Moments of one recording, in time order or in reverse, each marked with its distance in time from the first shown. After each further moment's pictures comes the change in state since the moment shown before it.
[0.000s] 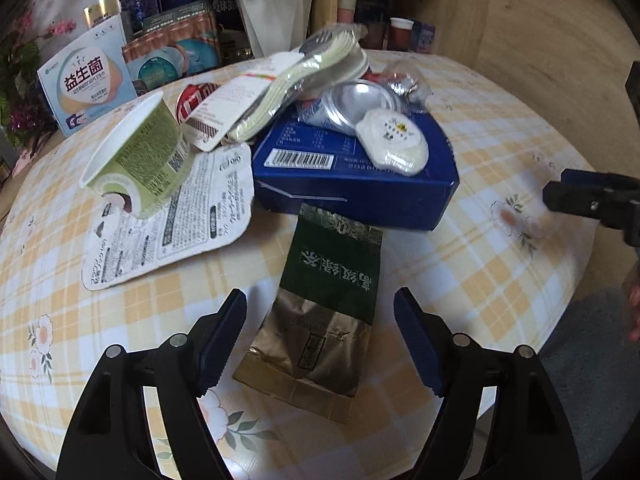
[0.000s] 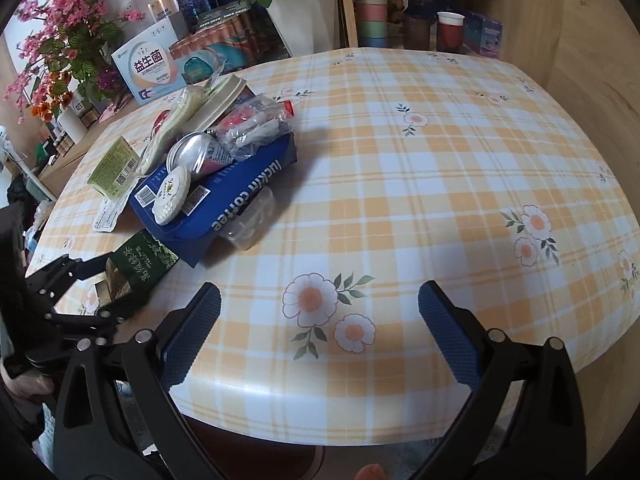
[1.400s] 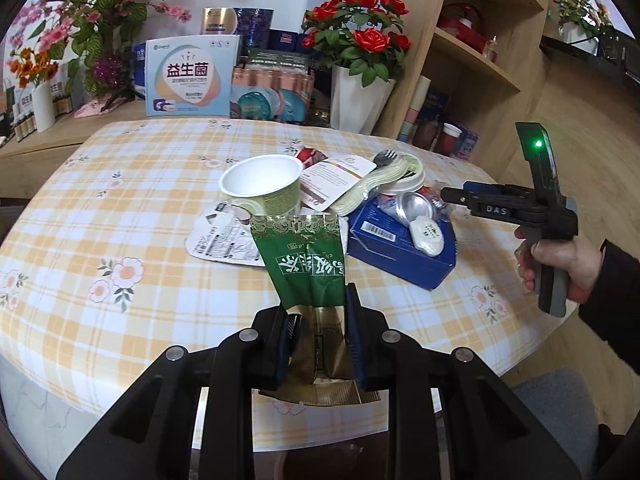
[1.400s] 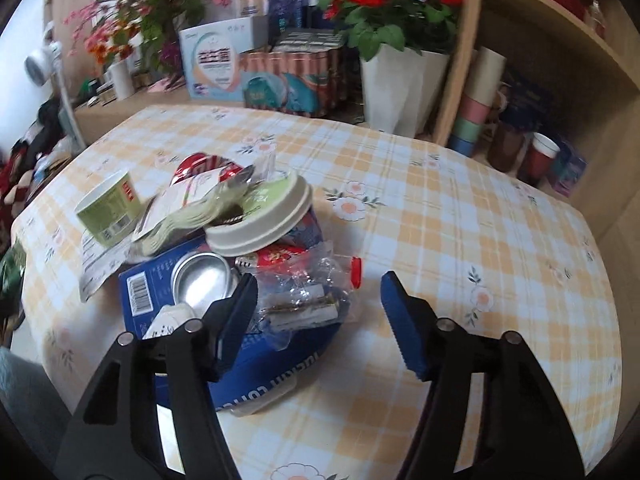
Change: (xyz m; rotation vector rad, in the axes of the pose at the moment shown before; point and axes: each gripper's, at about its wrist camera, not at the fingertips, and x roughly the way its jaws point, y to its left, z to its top) left arm -0.120 0.056 -0.034 -0.315 -0.248 0.025; right arm 0.050 0.053 0.110 -0.381 -0.135 0.067
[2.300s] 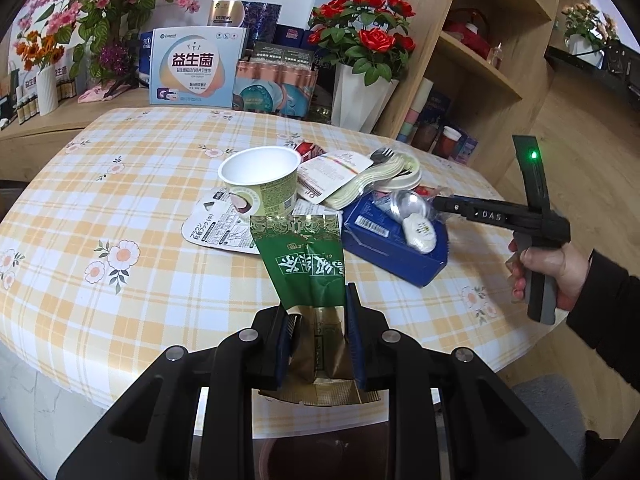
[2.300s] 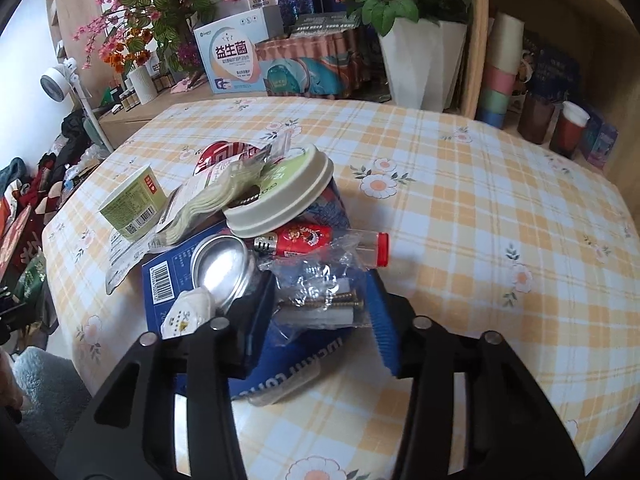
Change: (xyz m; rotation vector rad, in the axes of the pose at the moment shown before) left arm -0.007 -0.004 -0.002 -0.052 0.013 -0.026; right arm 0.004 -0.008 -0.011 0.070 0.033 0.129
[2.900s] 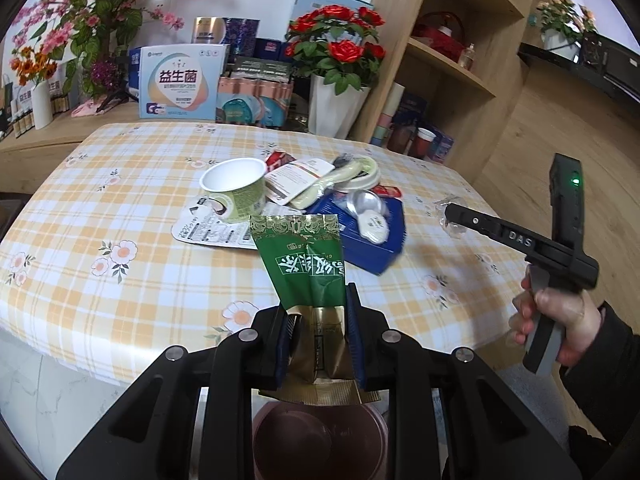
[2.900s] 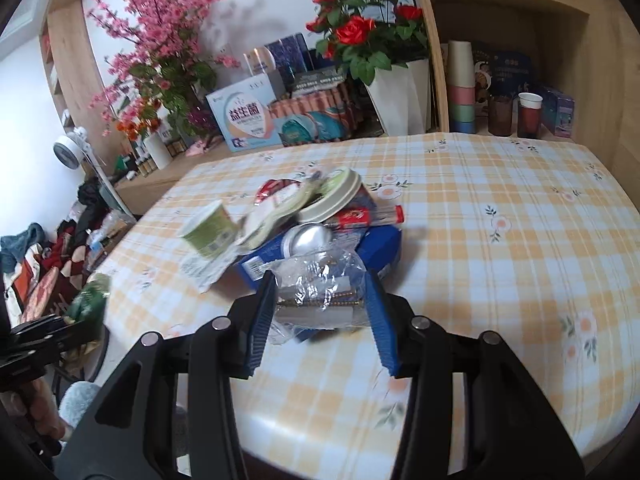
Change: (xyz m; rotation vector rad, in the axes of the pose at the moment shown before) left arm -0.050 -0.036 -0.010 0.045 -0.013 -0.036; right arm -0.108 0.038 -0.062 0.173 -0.192 0.062
